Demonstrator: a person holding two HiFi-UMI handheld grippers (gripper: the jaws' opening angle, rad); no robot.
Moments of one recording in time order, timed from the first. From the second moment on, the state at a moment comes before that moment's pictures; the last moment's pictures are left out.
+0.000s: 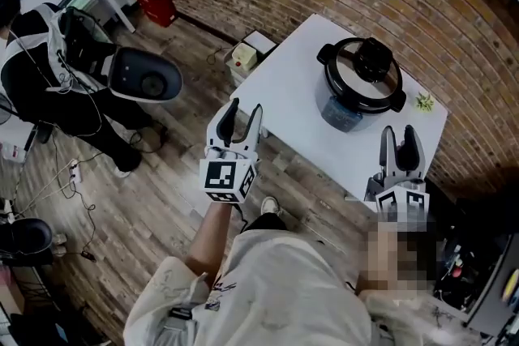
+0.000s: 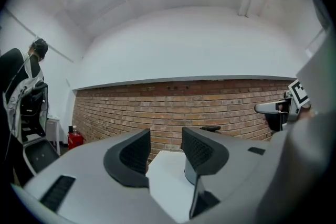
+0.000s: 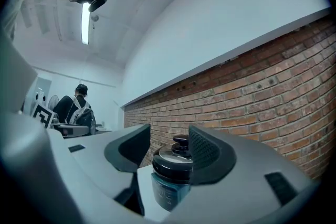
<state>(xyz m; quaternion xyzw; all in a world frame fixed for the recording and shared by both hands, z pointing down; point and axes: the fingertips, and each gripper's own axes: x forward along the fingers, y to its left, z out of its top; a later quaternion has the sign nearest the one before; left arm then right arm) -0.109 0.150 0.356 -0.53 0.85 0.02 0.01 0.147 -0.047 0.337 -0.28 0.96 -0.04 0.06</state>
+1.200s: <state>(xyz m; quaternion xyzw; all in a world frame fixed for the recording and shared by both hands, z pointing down) -0.169 -0.087 0.344 -0.68 0.74 -0.02 0.04 0.140 -0.184 0.342 -0.44 0.89 -0.04 0.09</state>
